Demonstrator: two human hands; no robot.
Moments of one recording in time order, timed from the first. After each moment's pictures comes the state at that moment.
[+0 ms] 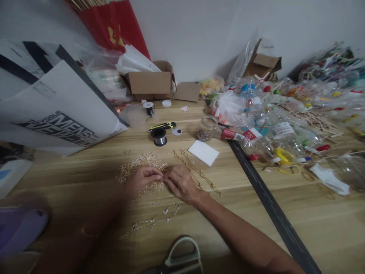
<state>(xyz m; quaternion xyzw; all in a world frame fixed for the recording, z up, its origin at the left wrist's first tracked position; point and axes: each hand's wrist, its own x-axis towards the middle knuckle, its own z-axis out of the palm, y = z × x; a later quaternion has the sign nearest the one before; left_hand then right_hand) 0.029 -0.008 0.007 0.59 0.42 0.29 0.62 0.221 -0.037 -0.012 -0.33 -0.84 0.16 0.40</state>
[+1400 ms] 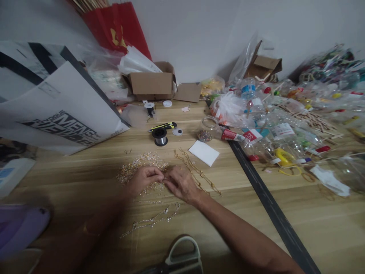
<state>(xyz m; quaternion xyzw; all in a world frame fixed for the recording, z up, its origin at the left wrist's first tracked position) 0.029 -0.009 0.003 0.64 0.41 0.28 0.58 0.220 -0.037 -0.011 -0.34 -0.83 0.17 0.40</state>
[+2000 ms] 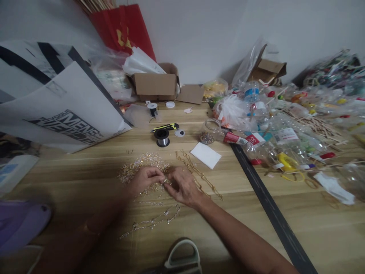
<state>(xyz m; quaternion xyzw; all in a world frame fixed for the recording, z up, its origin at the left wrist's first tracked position) 0.028 -0.008 0.001 0.65 0.41 0.29 0.57 0.219 -0.039 -0.011 -0.35 -0.83 0.16 0.41</state>
